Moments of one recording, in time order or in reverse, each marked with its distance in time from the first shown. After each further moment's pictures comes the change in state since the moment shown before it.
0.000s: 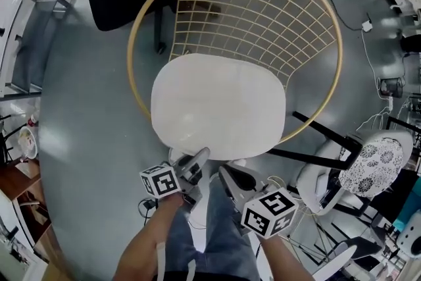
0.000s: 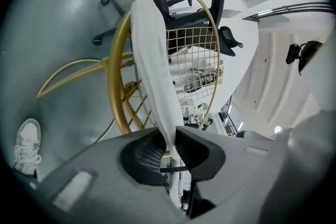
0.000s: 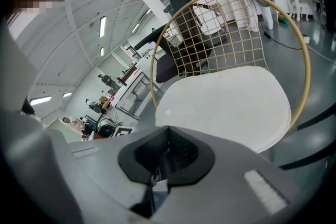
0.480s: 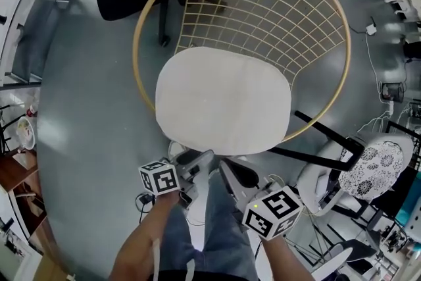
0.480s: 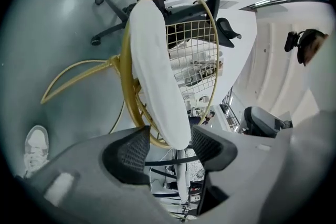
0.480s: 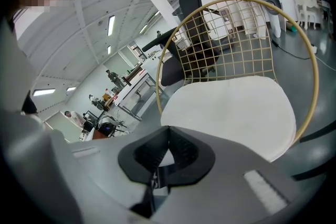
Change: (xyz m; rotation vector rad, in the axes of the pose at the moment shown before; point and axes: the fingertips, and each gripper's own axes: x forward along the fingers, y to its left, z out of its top) left arm -0.009 0.012 -0.013 0.056 0.067 0.012; right arm 0.002 0.014 0.017 -0.084 -0.038 0.027
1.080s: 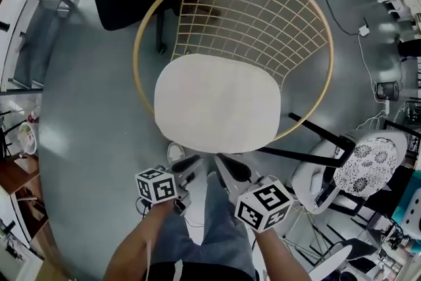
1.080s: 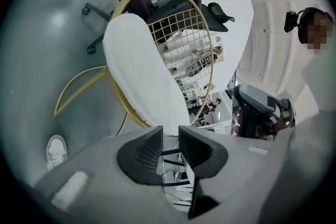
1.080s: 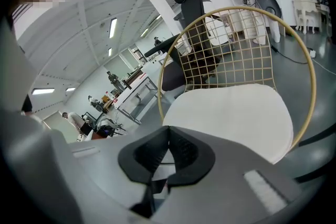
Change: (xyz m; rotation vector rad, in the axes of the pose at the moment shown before) left arm -0.025 -0.025 -0.013 0.123 0.094 0.092; right arm -0.007 0.008 0.017 -0.012 -0.042 -0.011
